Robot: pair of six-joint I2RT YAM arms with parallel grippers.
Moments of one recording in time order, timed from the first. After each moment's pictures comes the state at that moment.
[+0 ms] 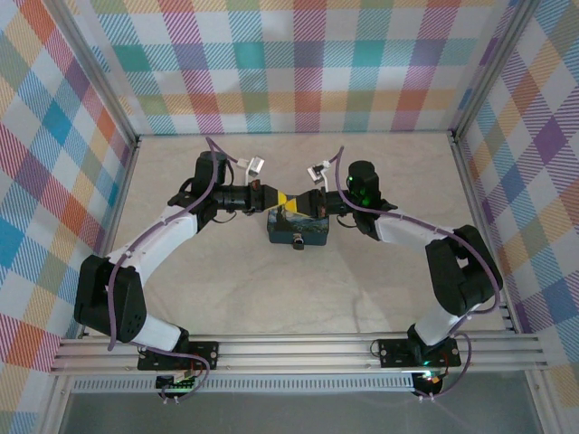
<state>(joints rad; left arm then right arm) -0.37 1.47 1.08 -0.14 0.95 -0.65 0.49 1.64 0.96 0.51 -1.10 0.94</state>
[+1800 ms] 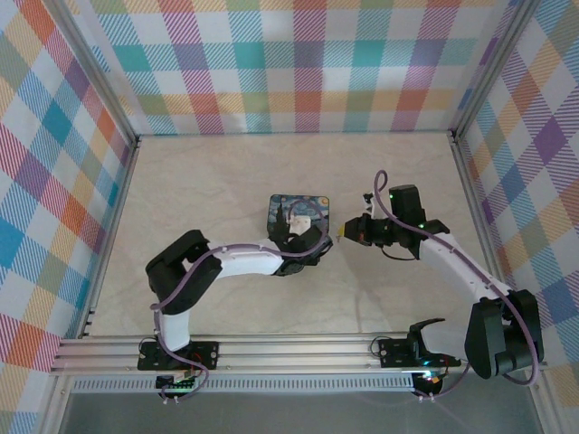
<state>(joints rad) -0.99 1.89 1.13 -0.29 -0.47 -0.81 0.26 1.23 0.78 -0.39 -0.74 0.52</state>
